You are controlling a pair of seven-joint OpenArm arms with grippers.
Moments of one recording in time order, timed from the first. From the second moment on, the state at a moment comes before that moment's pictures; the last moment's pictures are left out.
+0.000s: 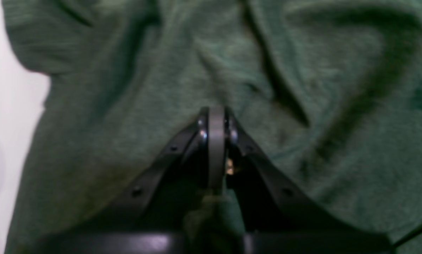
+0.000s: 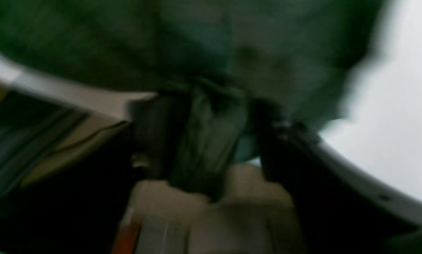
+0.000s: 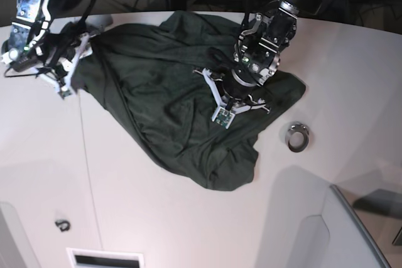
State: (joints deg) left arm 0.1 -10.1 25.0 68.4 0.0 -1.6 16.9; right arm -11.5 -0.6 22.9 101.4 3.4 39.9 -78.8
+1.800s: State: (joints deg) left arm 4.5 -11.9 24.4 69.8 0.0 -1.4 14.4; right arm 21.4 7.0 24.2 84.2 2.5 32.3 -70.1
